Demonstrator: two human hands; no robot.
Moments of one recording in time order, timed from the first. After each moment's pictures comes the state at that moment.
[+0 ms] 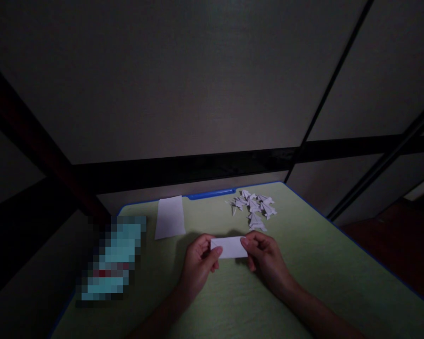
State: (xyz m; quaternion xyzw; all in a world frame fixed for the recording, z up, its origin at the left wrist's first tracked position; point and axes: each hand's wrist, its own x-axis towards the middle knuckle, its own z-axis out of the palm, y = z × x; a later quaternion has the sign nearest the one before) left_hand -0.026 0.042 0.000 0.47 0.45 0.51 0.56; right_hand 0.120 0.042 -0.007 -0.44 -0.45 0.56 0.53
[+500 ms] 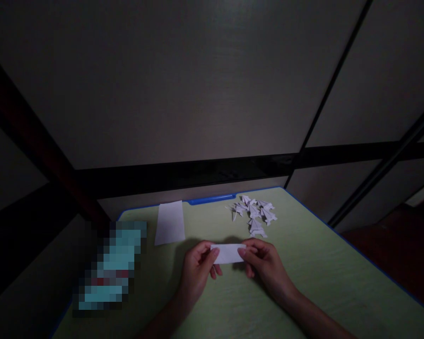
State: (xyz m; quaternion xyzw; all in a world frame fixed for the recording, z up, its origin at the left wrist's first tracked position) left_hand -0.027 0.046 -0.006 0.47 0.45 0.52 0.55; right_hand 0.120 0.044 -0.003 -0.44 -0.46 0.57 0.51
